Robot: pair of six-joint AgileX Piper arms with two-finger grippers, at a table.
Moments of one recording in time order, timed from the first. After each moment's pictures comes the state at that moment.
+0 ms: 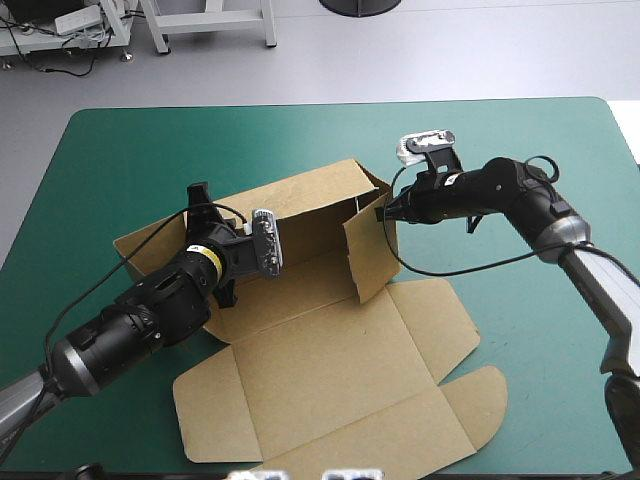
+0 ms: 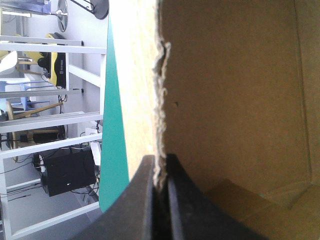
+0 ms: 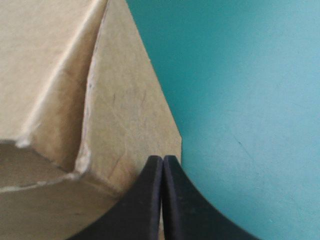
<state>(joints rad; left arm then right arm) -0.79 1.24 -1.01 0.84 0.75 0.21 0.31 1.60 -1.34 0.57 0.71 -0.43</state>
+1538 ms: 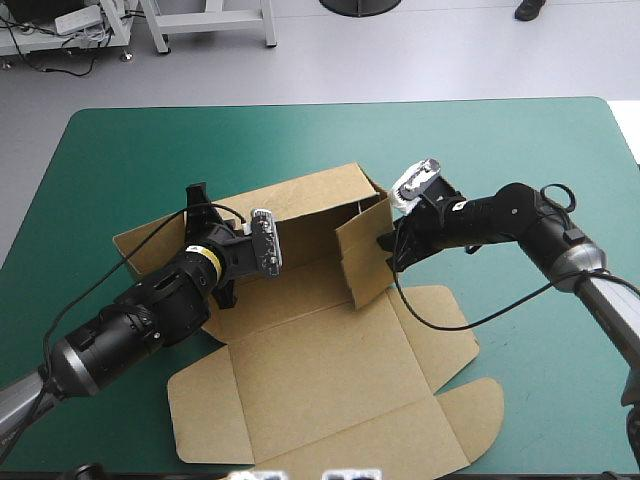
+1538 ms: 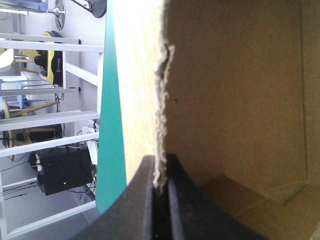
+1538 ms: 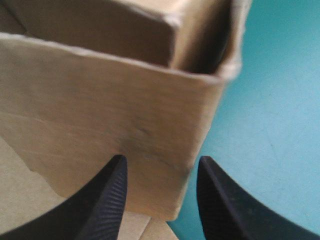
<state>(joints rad) -0.79 1.24 -1.01 0.82 0.76 0.21 0.30 1.51 -1.18 0.72 0.75 -0.96</state>
